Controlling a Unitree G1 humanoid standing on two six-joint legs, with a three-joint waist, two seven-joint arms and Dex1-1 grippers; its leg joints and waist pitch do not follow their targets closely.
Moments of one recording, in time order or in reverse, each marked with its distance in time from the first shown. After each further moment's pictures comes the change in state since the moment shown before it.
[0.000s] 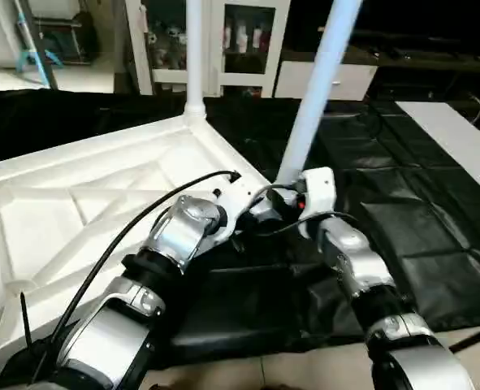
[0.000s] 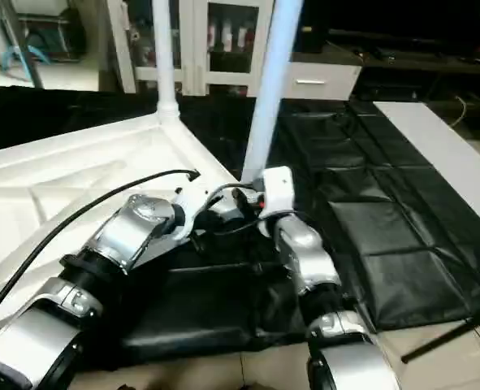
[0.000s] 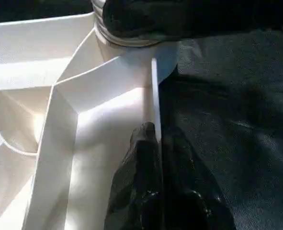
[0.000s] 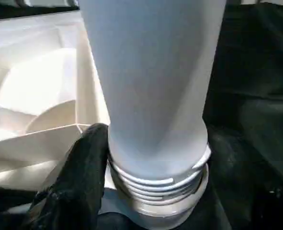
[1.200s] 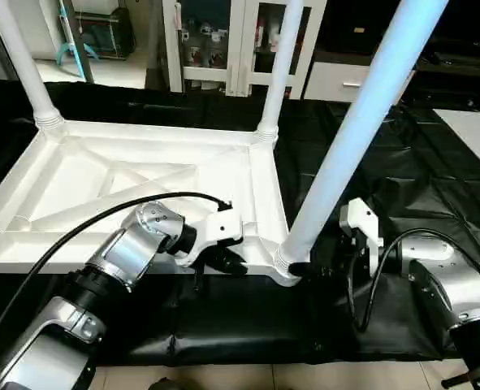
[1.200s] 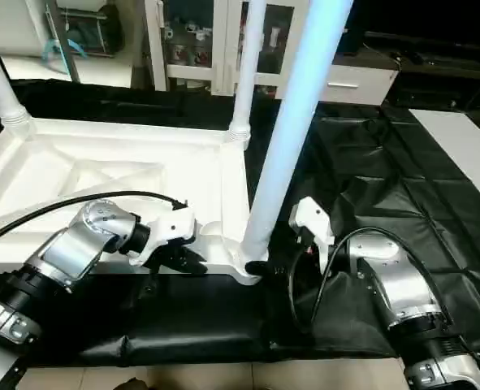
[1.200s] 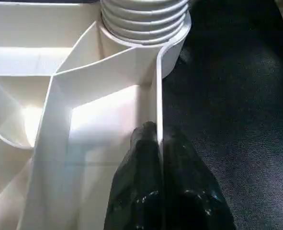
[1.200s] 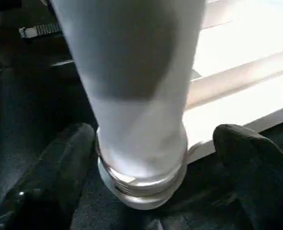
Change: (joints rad) left arm 0.144 0.288 -0.111 -0.257 -0.111 -0.167 -0.538; right arm 0.179 -0.432 0.177 -0.369 0.072 0.088 0.815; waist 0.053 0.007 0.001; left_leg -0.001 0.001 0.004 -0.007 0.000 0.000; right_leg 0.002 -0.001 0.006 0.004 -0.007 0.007
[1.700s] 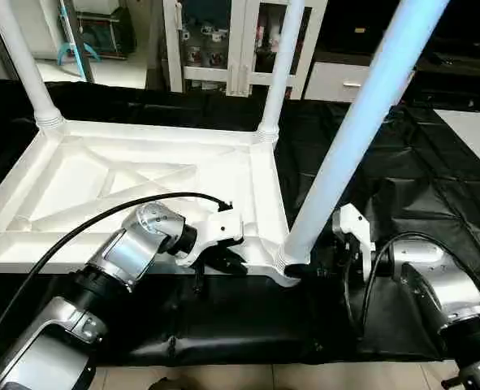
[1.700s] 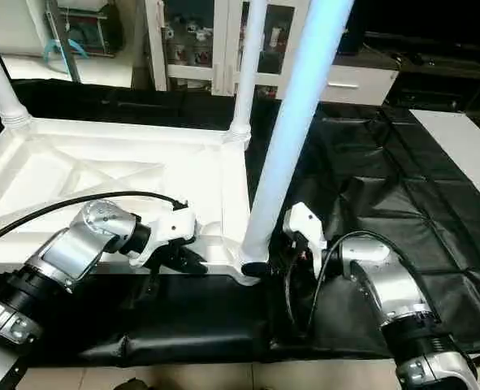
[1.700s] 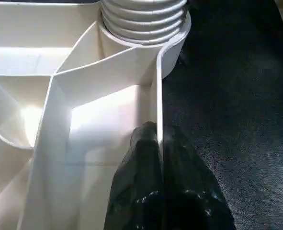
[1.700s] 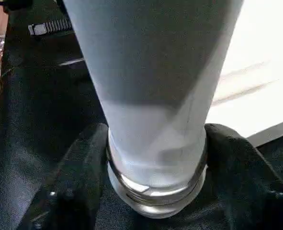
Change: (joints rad) left arm 0.000 -0.001 -0.001 0.000 0.000 0.001 0.000; right arm -0.020 0.028 0.021 0.058 -0.011 -0.025 0.027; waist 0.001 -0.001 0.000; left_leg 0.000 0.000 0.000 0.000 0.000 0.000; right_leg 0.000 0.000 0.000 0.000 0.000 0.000
